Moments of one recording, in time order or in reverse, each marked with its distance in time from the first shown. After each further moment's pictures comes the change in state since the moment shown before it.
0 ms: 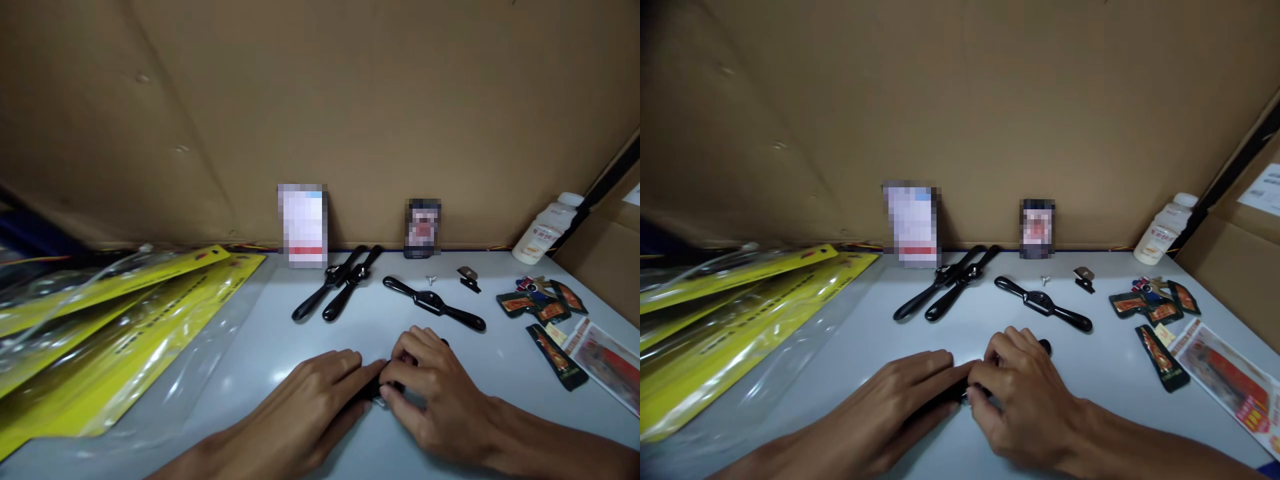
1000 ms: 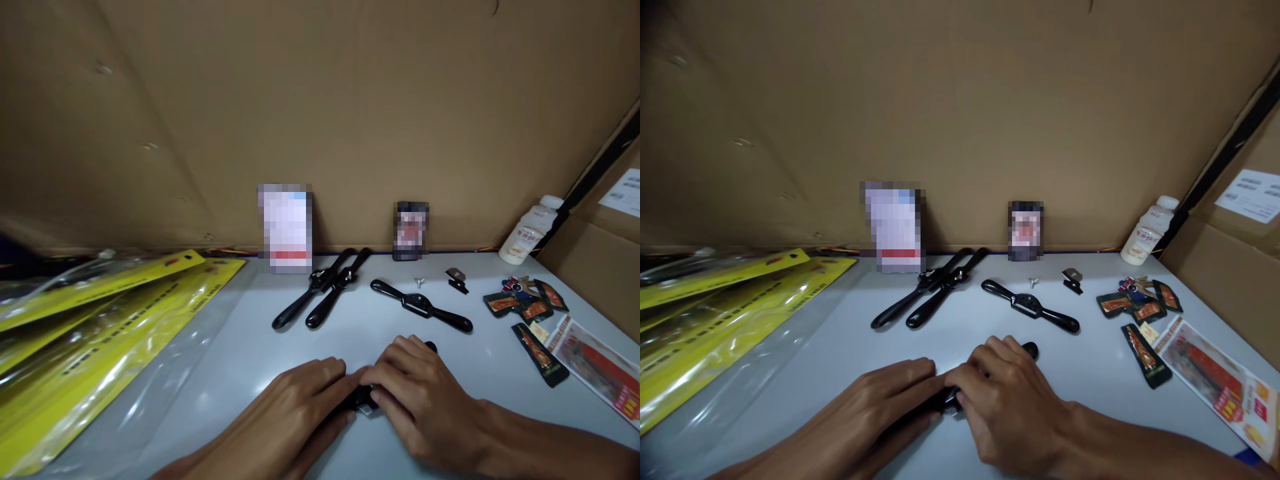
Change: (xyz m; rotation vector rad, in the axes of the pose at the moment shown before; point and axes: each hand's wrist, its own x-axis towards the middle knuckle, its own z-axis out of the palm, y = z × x) left_hand -0.003 -0.002 0.002 0.022 -0.025 -0.005; right_hand -0.002 0.004 -0.001 -0.059 -0.043 -0.085
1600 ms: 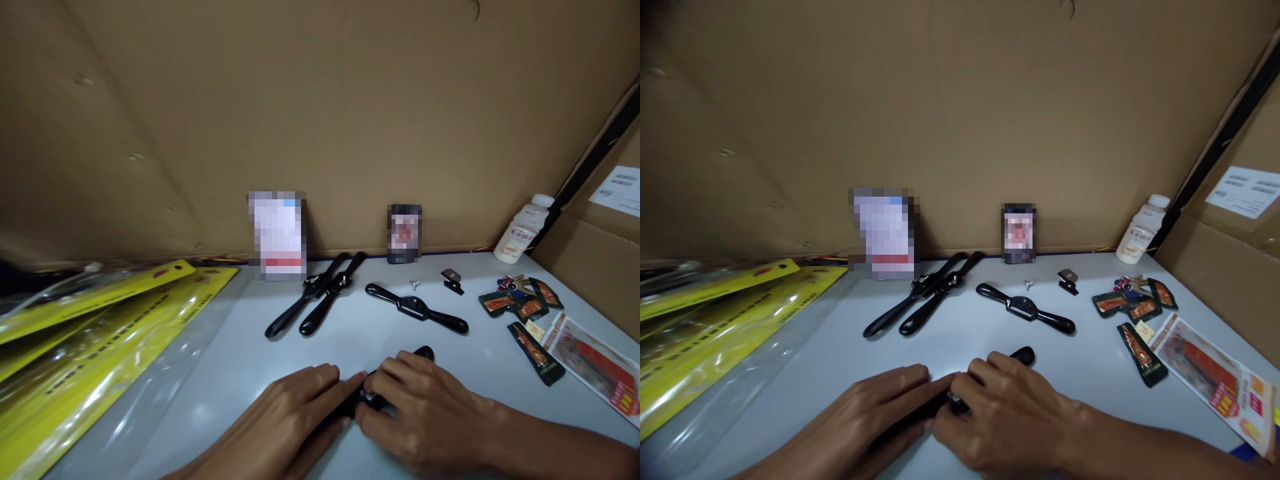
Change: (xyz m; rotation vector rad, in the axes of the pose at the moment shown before) left_hand 0.000 -0.006 0.004 -0.015 0.050 0.015; right_hand 0.002 0.002 -0.012 -0.440 -0.126 -0.394
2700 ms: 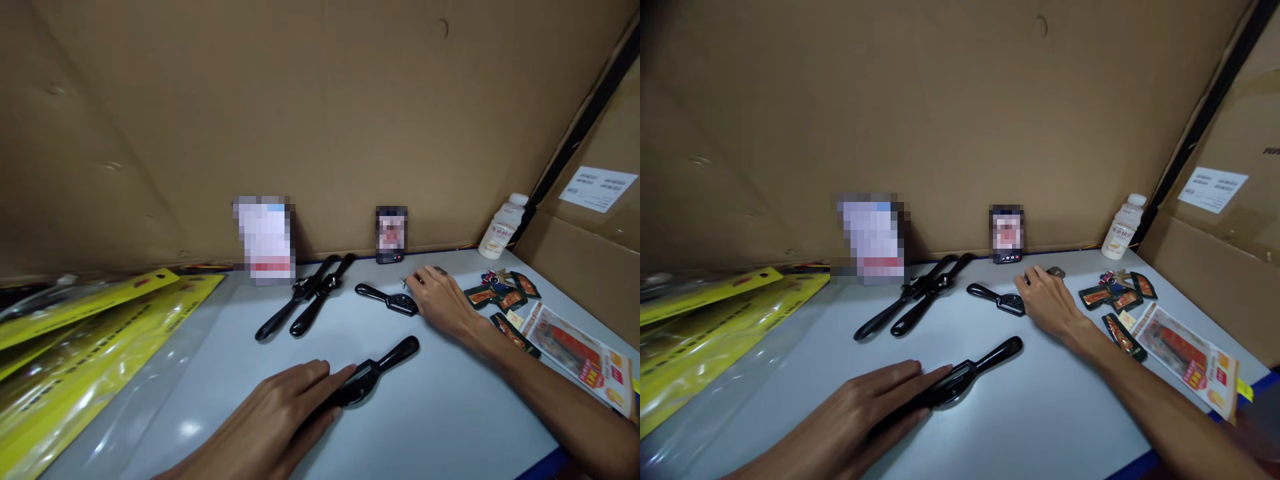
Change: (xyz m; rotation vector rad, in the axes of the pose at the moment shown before) left_hand 0.003 0.001 -0.008 0.046 0.007 0.018; right_hand -0.021 0.100 0.000 -0.069 -0.116 0.715
